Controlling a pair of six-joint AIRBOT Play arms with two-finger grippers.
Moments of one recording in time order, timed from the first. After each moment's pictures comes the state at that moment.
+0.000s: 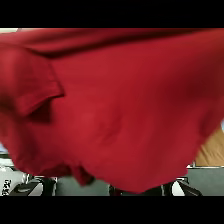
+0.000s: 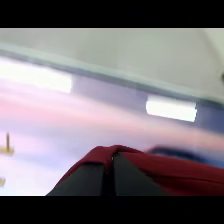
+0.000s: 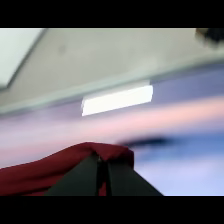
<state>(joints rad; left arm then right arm) 0.10 -0.87 1.71 1.36 -1.24 -1.73 -0.44 -0.94 1.81 -0.90 1.34 1.63</state>
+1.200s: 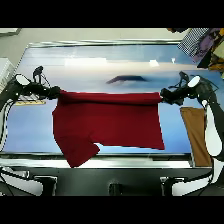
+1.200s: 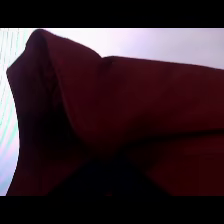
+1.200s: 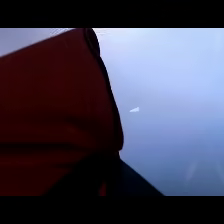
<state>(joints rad) 0.13 -1.74 1.52 1.13 -1.08 -1.37 -0.16 -1.71 1.46 -1.21 1.12 1.59</state>
